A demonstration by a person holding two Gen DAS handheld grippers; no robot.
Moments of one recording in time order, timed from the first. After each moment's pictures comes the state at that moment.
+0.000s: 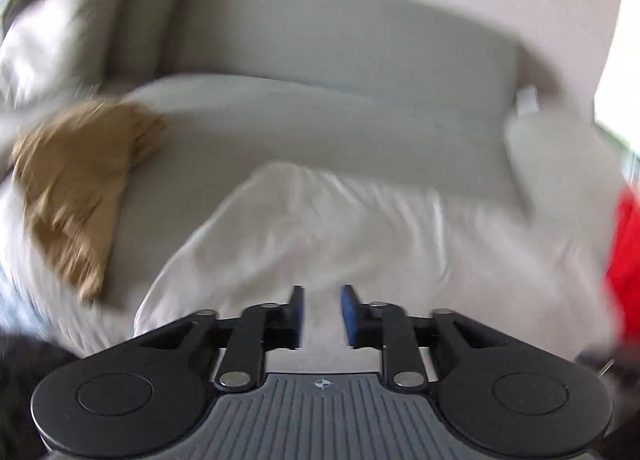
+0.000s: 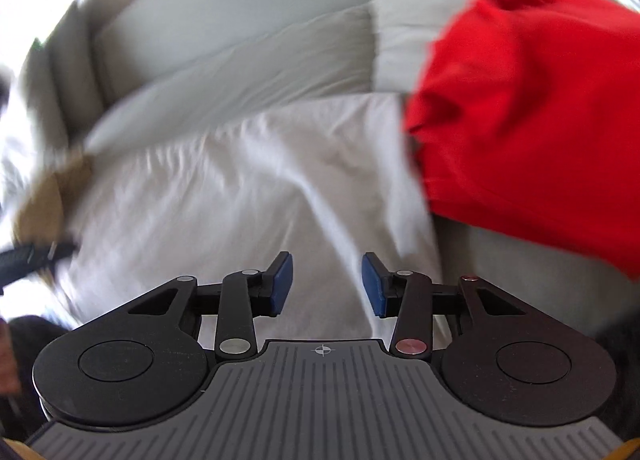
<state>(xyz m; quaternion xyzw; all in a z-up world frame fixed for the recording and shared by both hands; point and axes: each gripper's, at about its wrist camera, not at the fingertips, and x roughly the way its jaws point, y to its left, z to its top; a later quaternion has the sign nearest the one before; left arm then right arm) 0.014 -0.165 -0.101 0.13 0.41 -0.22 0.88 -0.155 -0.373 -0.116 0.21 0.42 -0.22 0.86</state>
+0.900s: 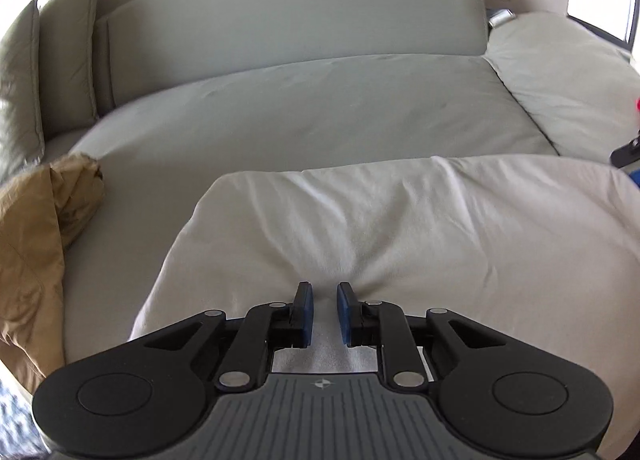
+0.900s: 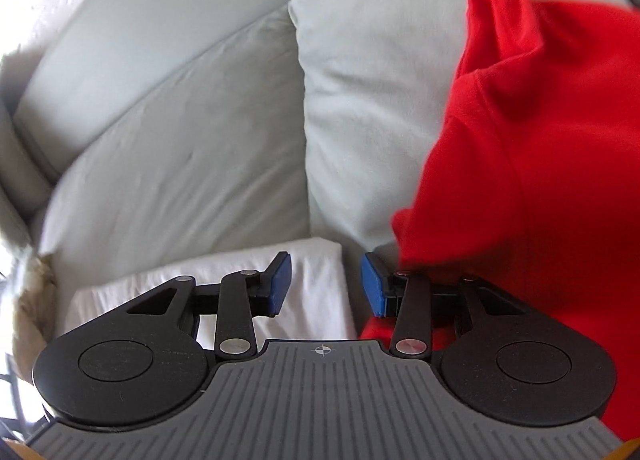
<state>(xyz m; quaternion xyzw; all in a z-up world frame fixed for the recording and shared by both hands) 0.064 -0.203 -0.118 0.18 0.38 -0.28 0.86 -0.074 -0.537 -0.100 0.40 0.41 -0.26 0.77</state>
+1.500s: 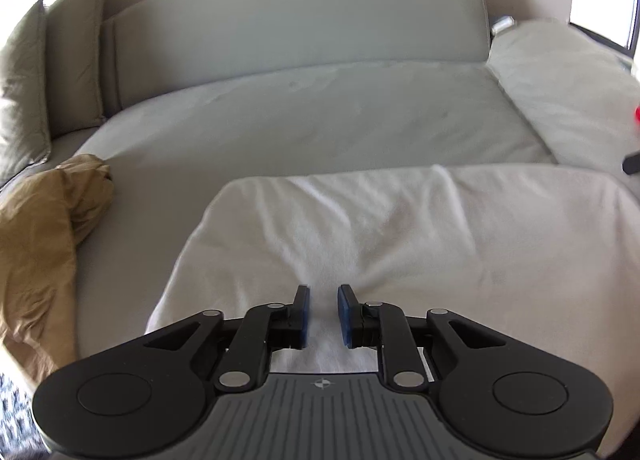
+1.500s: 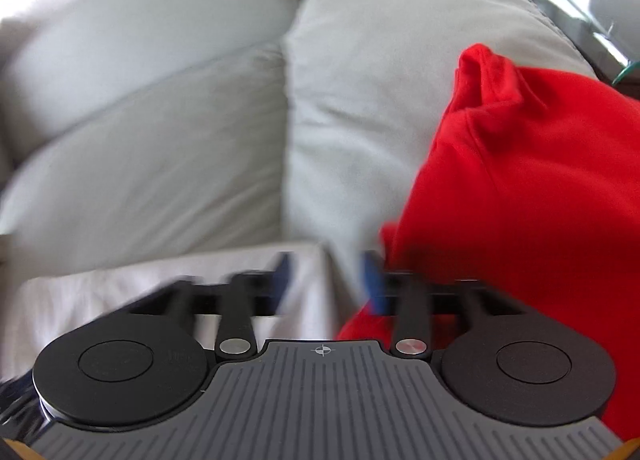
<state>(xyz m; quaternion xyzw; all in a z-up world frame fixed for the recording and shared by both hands) 0.041 -0.197 -0.097 0.18 0.36 -0.29 0.87 -0.092 -0.478 -0.064 0.26 0.39 -0.30 0.83</state>
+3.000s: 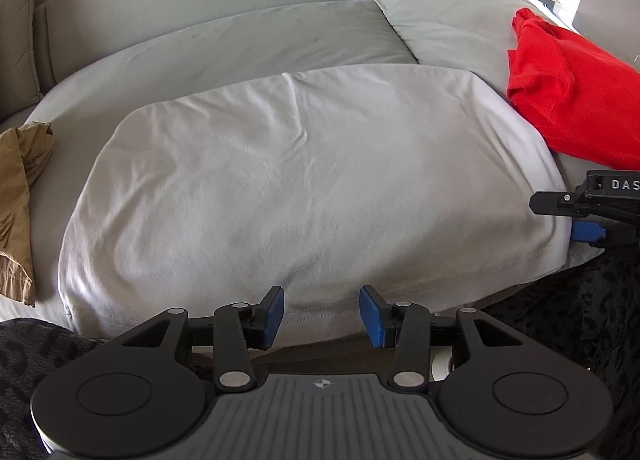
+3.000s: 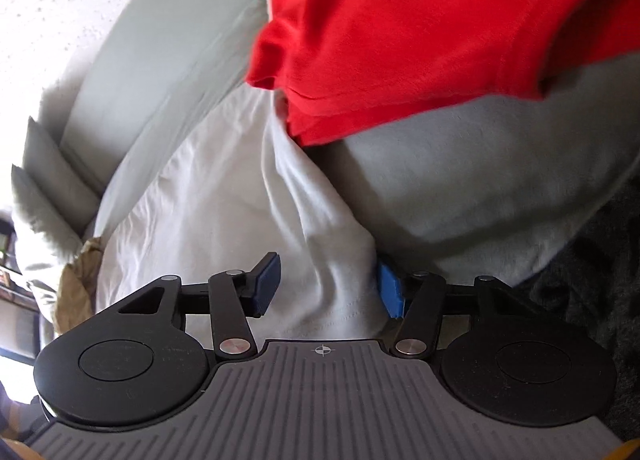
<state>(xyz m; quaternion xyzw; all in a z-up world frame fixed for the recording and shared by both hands) -0.056 -0.194 -0.109 0.22 0.44 -0.36 0.79 -0.233 -0.427 -0.148 0.47 0.32 -0.25 0.79</state>
